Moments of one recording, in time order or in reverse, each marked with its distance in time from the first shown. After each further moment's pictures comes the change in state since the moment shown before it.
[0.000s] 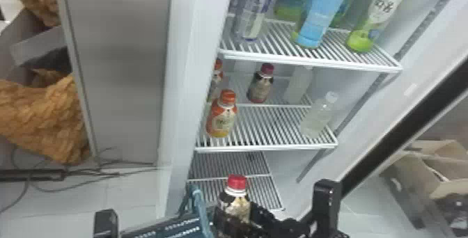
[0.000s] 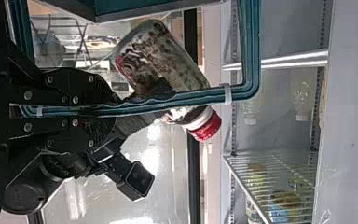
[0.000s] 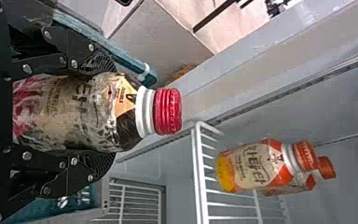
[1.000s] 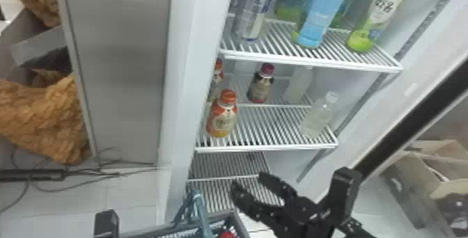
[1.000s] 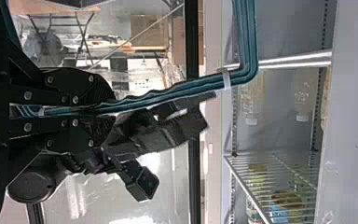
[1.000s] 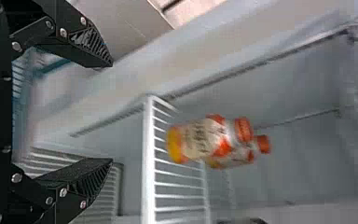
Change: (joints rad) left arm 0.003 0.000 -0.002 0.000 0.004 0.002 0.000; right arm -0.032 0.012 -0.031 0.070 0.032 -0.243 -0.012
